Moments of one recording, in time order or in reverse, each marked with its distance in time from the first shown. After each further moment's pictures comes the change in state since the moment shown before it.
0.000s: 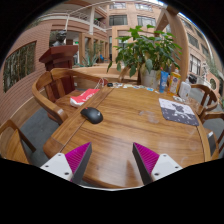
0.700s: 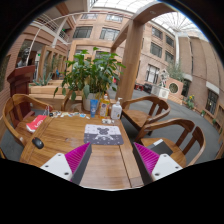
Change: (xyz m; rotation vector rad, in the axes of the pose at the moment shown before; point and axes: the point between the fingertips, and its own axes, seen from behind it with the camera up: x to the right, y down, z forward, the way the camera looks) arm 0.249 -0.103 -0.213 0.152 0.501 0.094
